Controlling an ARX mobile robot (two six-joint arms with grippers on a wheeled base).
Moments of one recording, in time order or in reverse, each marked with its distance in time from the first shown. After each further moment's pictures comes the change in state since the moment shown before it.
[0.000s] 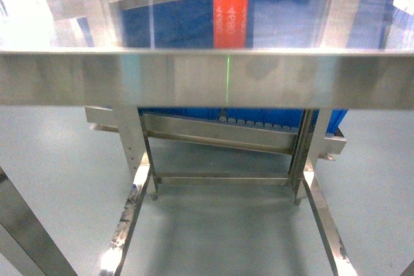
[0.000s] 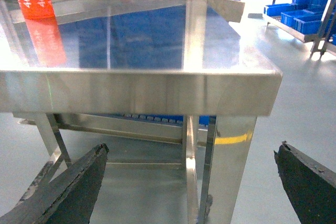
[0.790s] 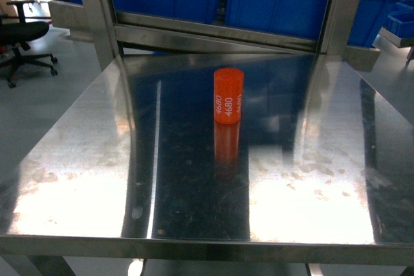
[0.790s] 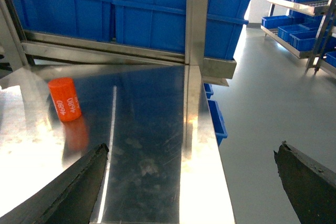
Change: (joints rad) left arm 0.000 0.000 0.000 0.000 0.001 0.000; right arm 0.000 0.000 0.000 0.001 0.000 0.001
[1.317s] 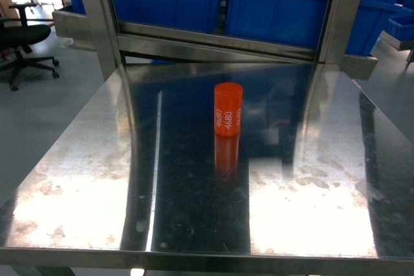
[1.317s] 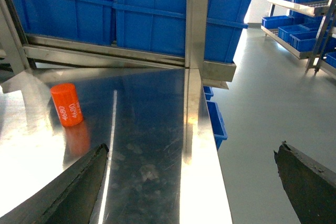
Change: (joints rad) left arm 0.000 0.000 0.000 0.000 0.000 0.000; right arm 0.000 0.000 0.000 -0.001 0.000 0.000
